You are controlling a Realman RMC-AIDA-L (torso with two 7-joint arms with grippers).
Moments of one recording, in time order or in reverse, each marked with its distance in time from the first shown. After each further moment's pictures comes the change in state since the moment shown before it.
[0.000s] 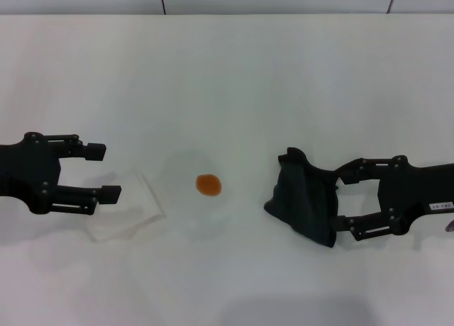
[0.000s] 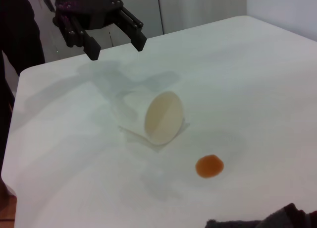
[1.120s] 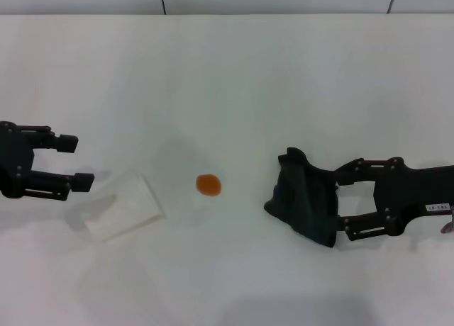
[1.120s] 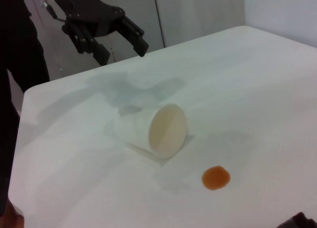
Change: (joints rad) left arm -0.043 0.059 -0.025 0.000 0.061 0.007 -0.088; right arm 0.000 0.000 -0.005 0.038 0.051 0.000 0.000
